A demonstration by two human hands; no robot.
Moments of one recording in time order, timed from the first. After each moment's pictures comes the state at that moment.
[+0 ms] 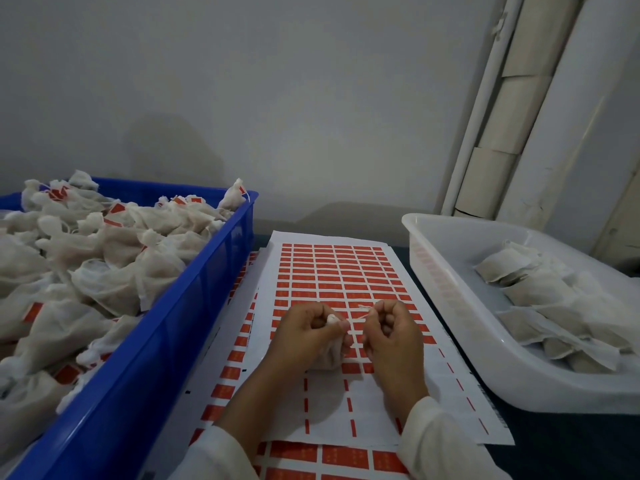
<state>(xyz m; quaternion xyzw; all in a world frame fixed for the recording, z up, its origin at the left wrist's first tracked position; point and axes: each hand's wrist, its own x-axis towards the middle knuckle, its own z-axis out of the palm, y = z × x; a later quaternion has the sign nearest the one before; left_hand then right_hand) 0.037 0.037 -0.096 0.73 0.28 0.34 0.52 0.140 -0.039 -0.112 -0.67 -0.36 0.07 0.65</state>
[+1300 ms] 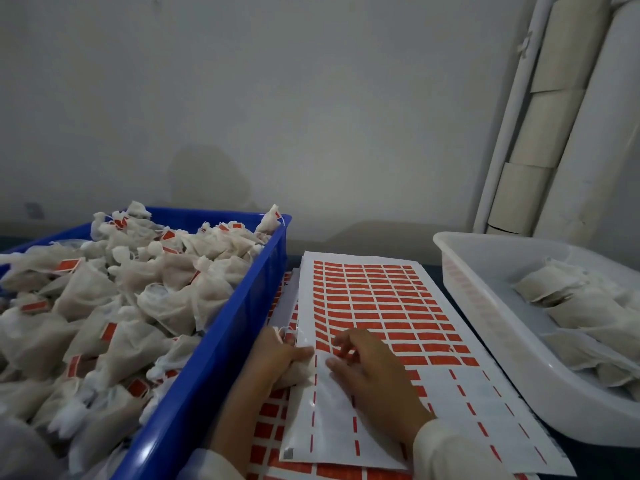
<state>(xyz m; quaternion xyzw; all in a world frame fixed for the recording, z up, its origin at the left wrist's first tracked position) -0.013 0.088 -0.092 0.62 0.61 0.23 0.44 0.096 -0.017 -0.110 -0.73 -0.55 0.11 0.40</state>
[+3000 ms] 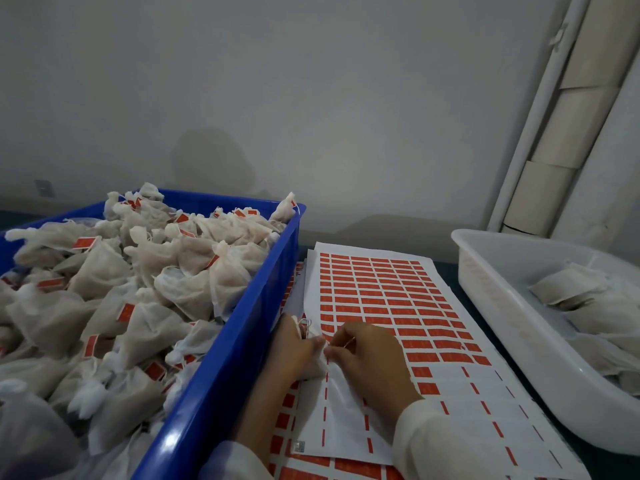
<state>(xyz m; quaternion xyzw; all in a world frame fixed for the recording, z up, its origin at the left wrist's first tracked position) -0.019 0.087 -0.105 0.66 0.51 0.31 0.46 0.084 0.015 -0.108 -0.75 -0.56 0.05 0.34</state>
